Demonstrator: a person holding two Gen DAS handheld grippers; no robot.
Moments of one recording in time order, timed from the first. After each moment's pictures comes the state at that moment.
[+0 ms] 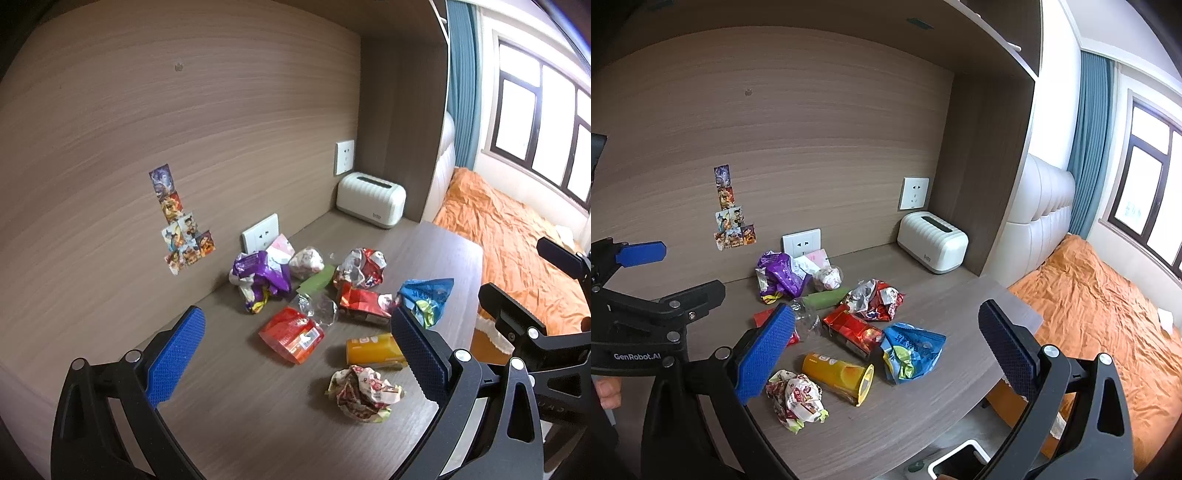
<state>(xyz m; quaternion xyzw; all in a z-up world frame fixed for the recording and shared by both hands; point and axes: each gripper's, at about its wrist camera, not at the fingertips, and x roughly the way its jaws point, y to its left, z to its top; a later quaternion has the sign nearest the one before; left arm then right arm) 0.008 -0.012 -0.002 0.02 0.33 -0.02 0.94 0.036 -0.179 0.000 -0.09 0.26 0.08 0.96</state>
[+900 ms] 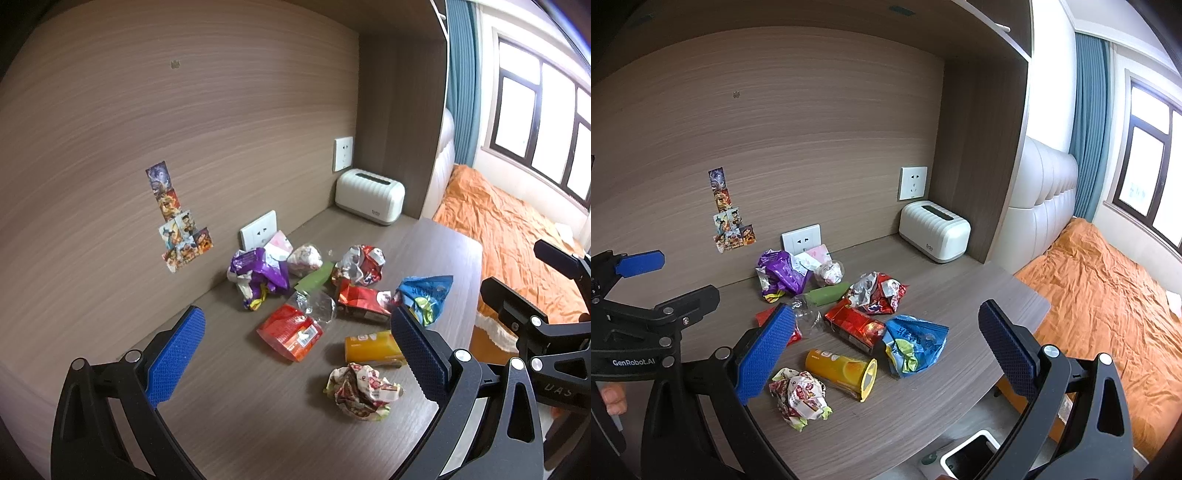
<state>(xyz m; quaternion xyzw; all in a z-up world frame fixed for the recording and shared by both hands) 0.005 -0.015 -0.005 0.02 0.33 -0.02 0.94 0.043 -0.192 -0.004 -0.06 0.27 0.08 0.96</state>
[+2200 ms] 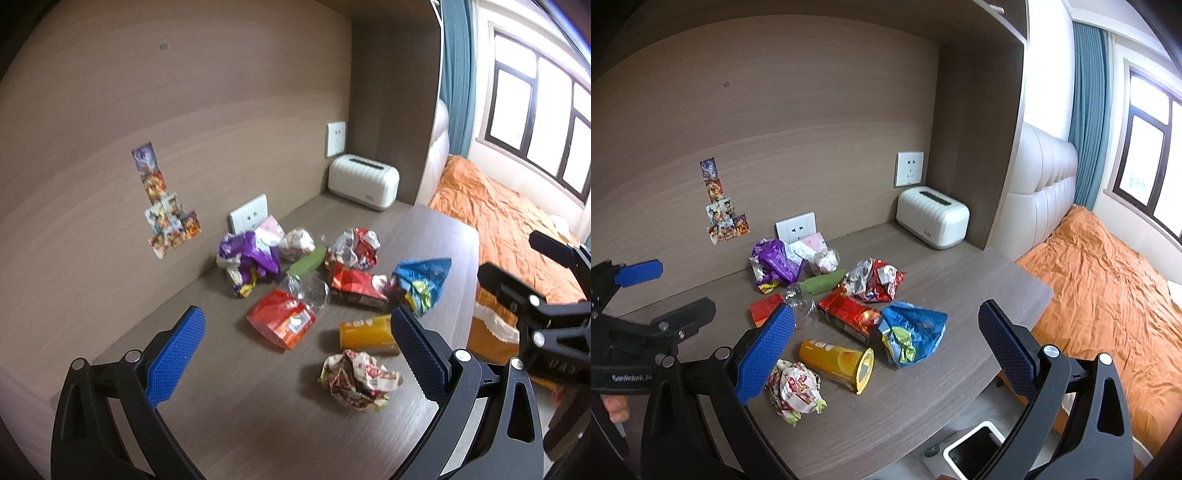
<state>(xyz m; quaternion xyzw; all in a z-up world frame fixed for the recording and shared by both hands) 0.007 -0.019 -0.029 0.02 0.35 -0.04 0.93 0.051 -0.200 -0.022 -0.05 0.29 0.08 0.95</state>
